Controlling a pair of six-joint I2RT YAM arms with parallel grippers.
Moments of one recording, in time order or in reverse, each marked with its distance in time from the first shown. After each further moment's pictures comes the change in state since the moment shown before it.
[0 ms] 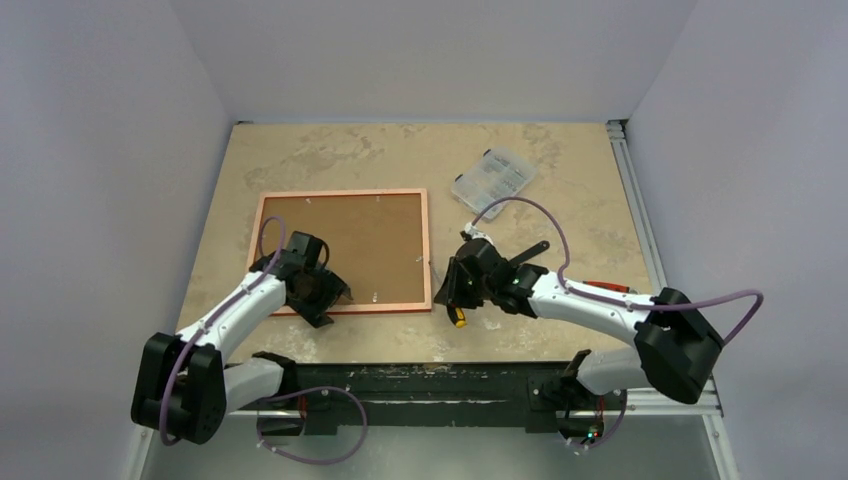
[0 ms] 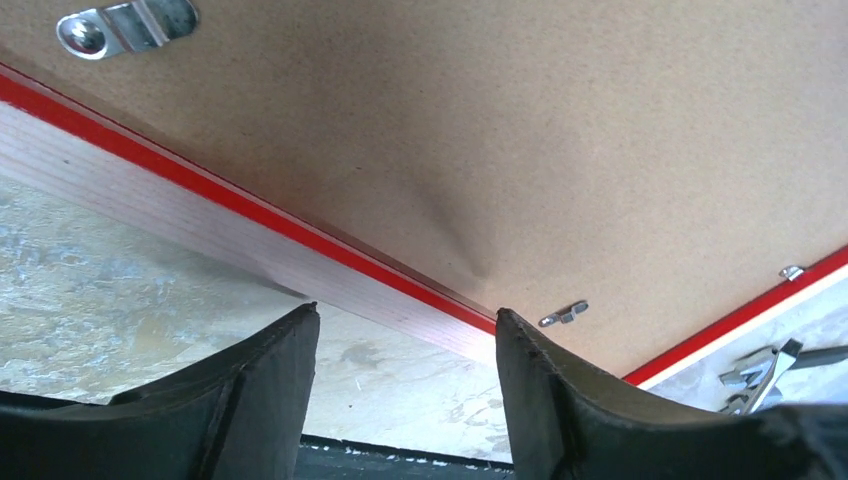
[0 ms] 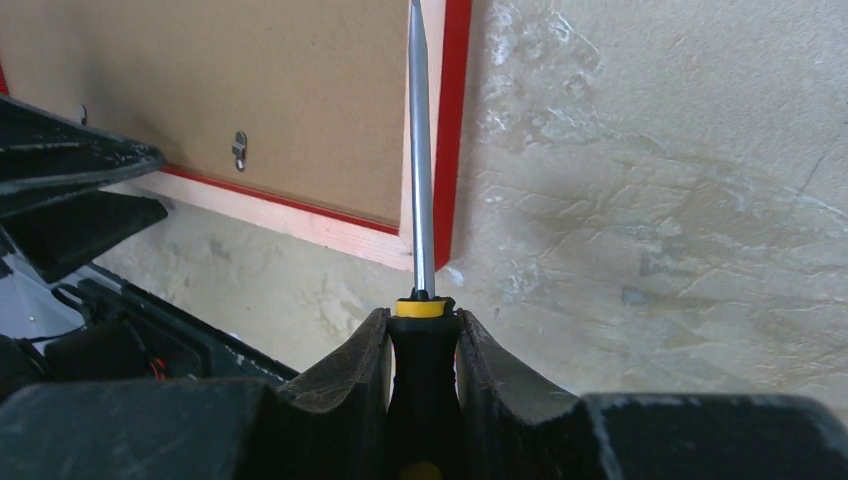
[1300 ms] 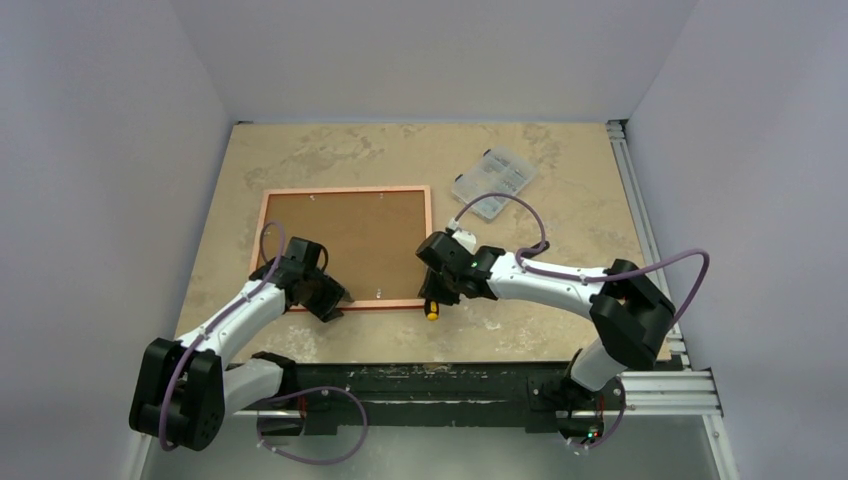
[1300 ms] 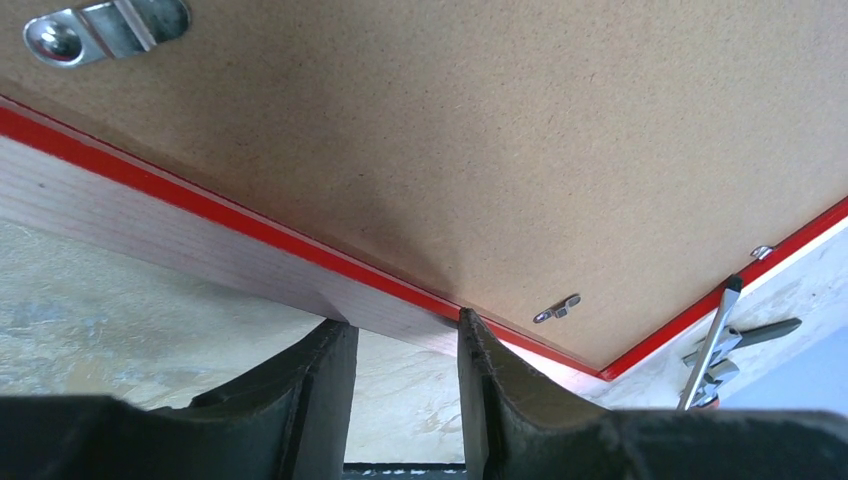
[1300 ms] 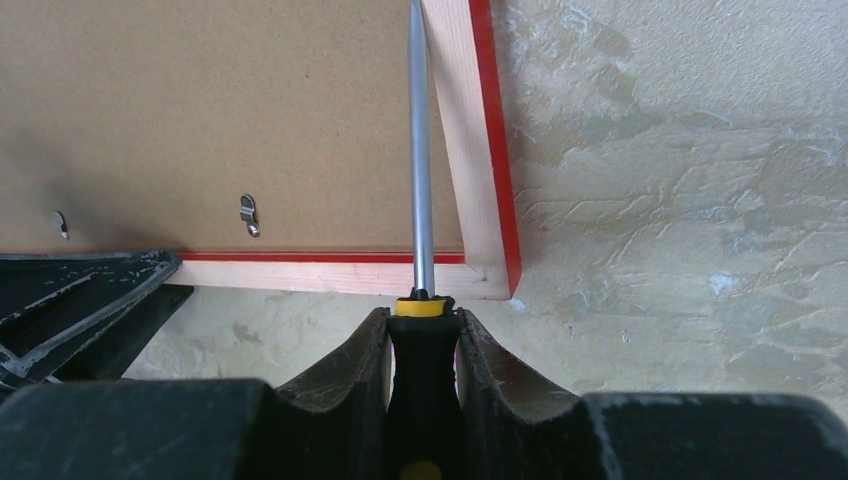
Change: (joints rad) left arm 0.000 -0.043 -0.076 0.137 0.040 -0.005; right arm 0.093 0.272 0.311 -0.239 0.172 0.288
